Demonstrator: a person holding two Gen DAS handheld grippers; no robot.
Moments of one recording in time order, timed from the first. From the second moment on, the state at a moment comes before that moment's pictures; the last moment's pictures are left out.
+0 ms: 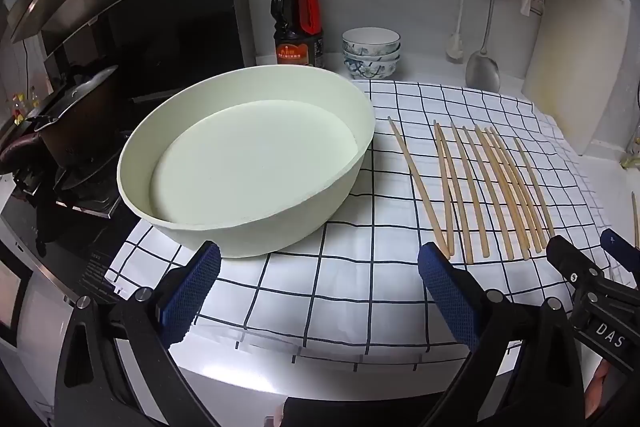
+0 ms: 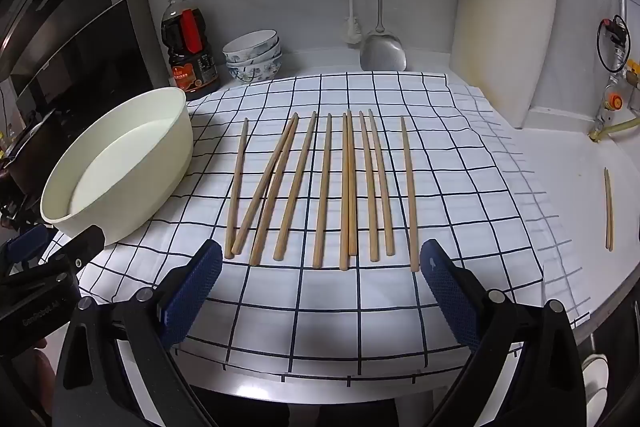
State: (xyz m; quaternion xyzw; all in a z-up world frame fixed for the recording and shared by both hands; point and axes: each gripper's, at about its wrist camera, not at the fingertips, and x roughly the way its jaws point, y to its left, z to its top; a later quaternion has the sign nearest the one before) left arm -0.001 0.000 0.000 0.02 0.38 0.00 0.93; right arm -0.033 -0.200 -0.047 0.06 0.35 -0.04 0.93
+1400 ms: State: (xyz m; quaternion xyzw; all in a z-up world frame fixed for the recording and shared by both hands) left arm -0.002 -0.010 0.004 0.03 0.38 -0.01 0.93; right arm -0.035 -0.198 -0.042 0.06 0.34 -0.03 0.94
